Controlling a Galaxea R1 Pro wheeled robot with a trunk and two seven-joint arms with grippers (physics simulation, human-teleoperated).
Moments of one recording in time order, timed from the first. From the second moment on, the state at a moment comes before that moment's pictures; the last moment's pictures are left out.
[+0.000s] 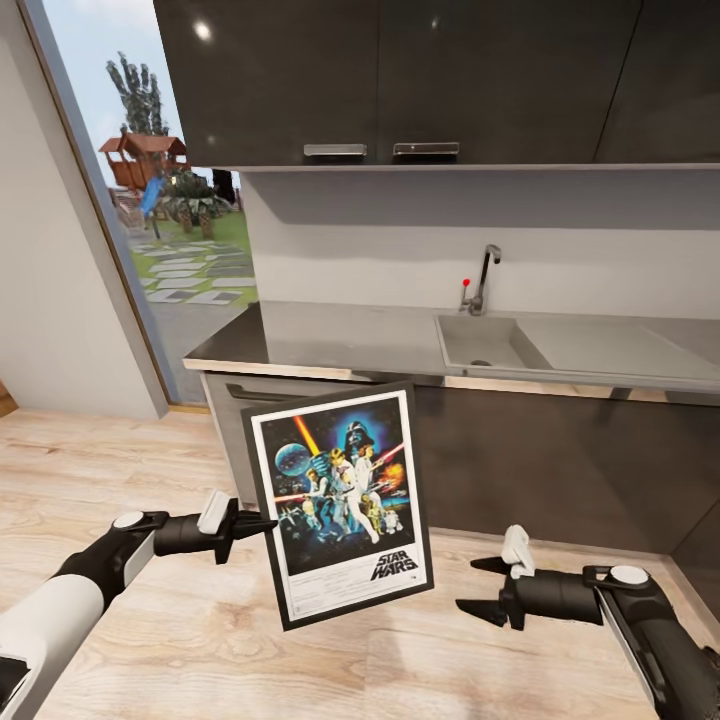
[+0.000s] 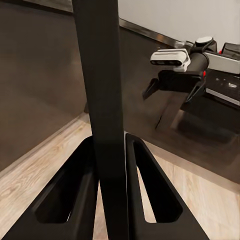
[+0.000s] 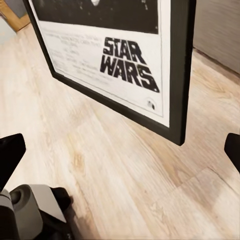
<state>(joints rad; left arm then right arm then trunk) -0.82 0.28 -0.22 -0.41 0.34 -0.17 -1.57 -0.33 -0.26 -0.10 -1.21 0.14 0.38 1.29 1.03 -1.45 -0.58</state>
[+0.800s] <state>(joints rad) -0.82 0.24 -0.28 -0.41 0.34 -0.20 -1.57 -0.43 -0.26 -0.09 -1.14 0.14 0.38 1.41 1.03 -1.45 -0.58</state>
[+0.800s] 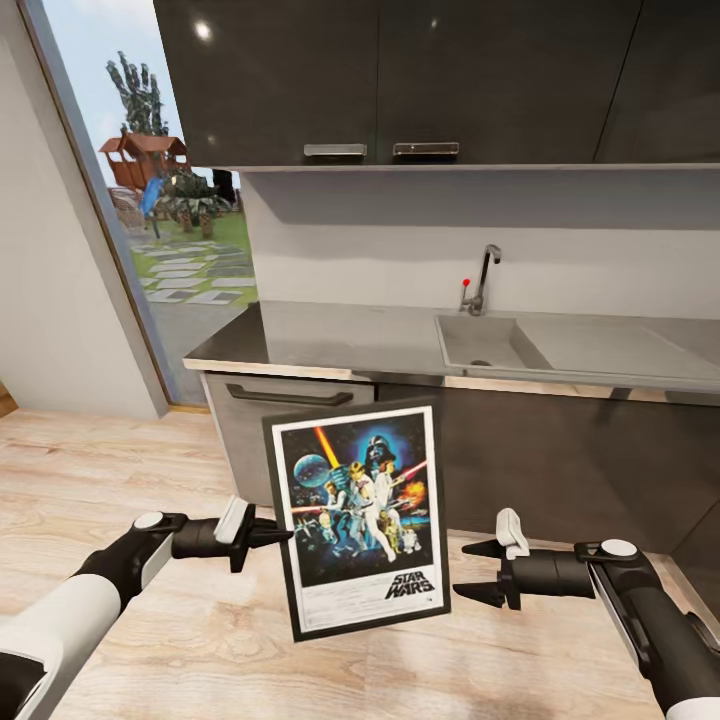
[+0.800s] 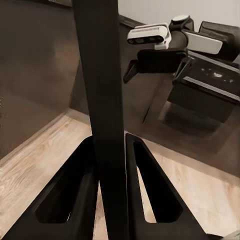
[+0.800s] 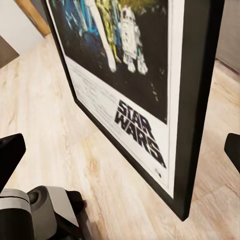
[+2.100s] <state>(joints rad) -0.82 0.24 -0.32 -0.45 0.35 -0.23 -1.57 -0.43 -0.26 -0.09 -1.11 0.14 0.38 1.40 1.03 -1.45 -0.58</state>
